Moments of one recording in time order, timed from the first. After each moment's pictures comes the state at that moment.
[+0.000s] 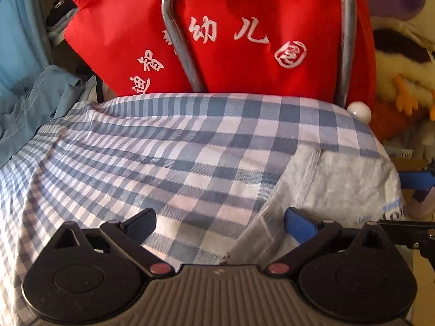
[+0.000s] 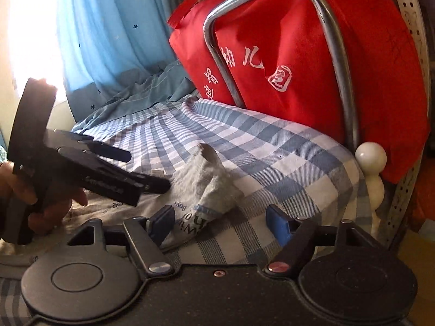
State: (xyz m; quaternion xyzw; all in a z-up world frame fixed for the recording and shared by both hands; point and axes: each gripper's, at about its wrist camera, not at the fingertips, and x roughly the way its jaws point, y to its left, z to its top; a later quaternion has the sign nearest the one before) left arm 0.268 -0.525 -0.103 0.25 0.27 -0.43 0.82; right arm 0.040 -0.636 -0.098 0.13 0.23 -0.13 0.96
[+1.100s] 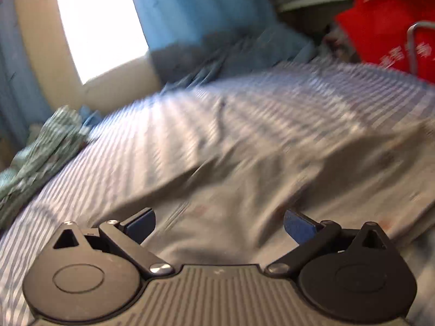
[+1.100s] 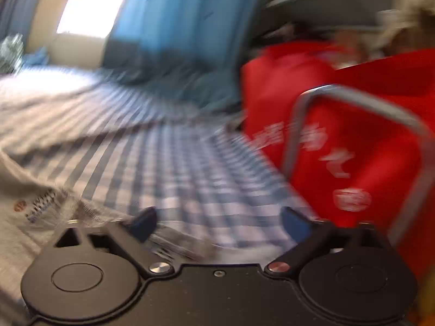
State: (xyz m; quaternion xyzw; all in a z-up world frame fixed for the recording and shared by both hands) left arm 0.172 -0.104 -0.040 0.18 0.27 -0.09 0.94; right arm 0.108 -0.548 -0.055 -0.13 0.20 -0.14 0.96
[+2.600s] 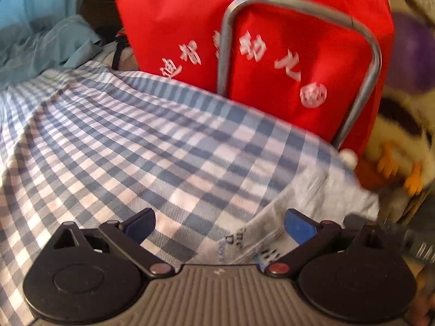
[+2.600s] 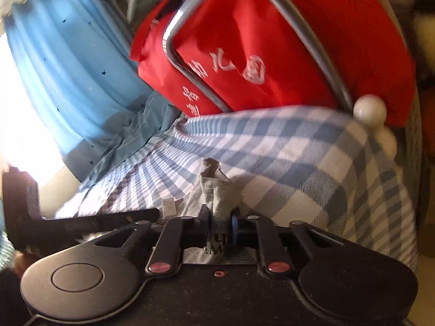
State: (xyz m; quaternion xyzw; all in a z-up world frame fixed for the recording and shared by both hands) left arm 0.296 -0.455 -0.090 0.07 0.34 -0.46 0.82; right arm 0.043 -0.634 -0.099 0.27 0.17 -0.16 0.93
